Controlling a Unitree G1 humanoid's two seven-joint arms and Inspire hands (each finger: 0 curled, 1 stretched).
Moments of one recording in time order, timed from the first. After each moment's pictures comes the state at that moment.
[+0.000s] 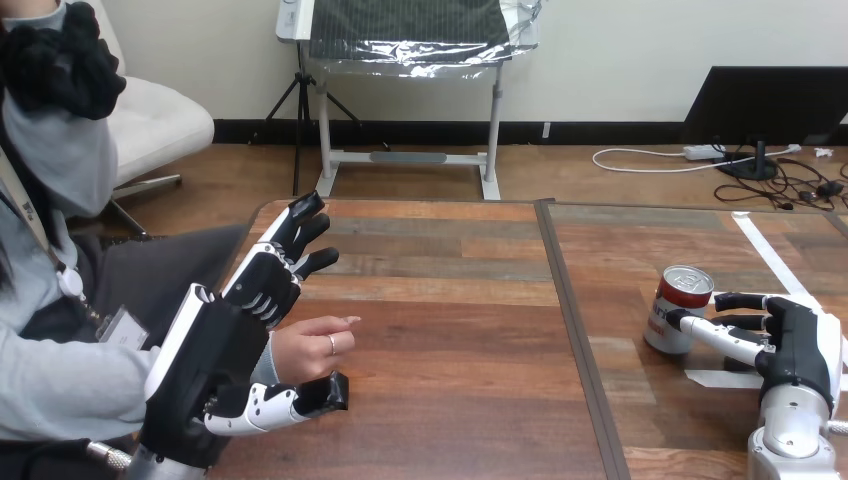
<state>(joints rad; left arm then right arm) -0.06 0.18 0.10 0.63 -0.43 -1.06 -0.77 -0.56 -0.35 -0.20 1.34 -0.08 -0.33 -0.31</state>
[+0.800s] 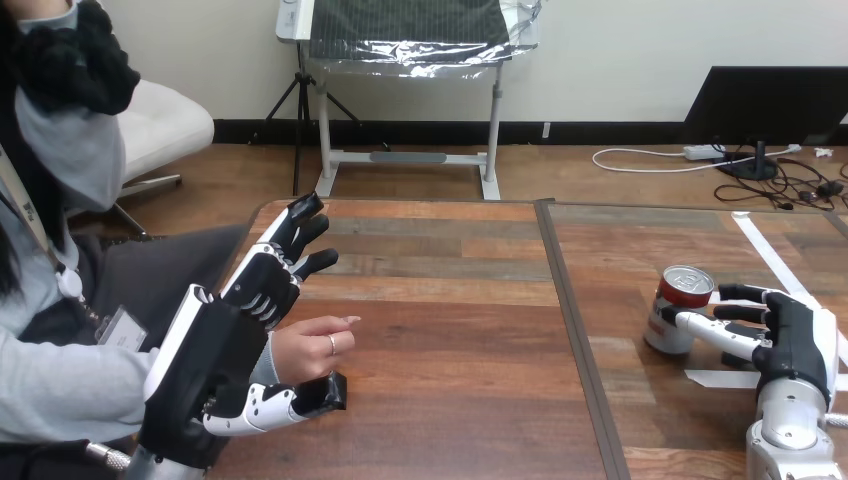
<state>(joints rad) -0.06 0.18 0.10 0.64 -0.43 -1.06 -0.77 -0.58 -0.35 -0.19 1.34 -0.09 -0.30 -0.29</state>
